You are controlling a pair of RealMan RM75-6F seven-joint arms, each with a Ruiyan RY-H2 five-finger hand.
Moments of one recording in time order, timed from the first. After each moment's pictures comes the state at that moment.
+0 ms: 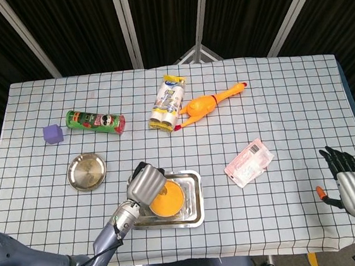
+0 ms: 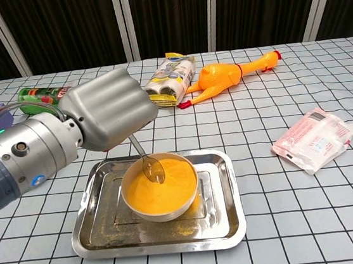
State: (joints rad) left arm -0.99 -1.68 0.06 -1.73 1.02 1.31 1.46; right arm 0.11 -1.10 0.06 -1.66 -1.43 1.37 0.04
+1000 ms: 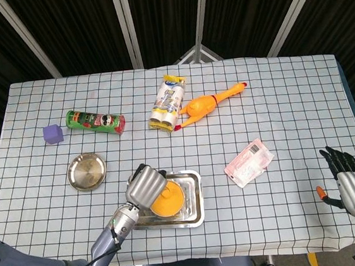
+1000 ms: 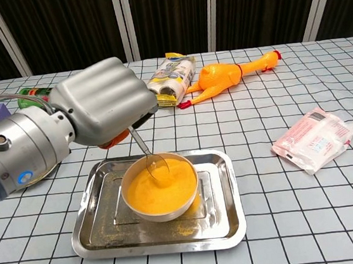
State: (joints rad) left arm -0.92 -1.64 0.02 -1.79 1.08 1.31 1.41; right arm 0.11 -1.10 0.06 -1.66 -1.42 1.36 0.05
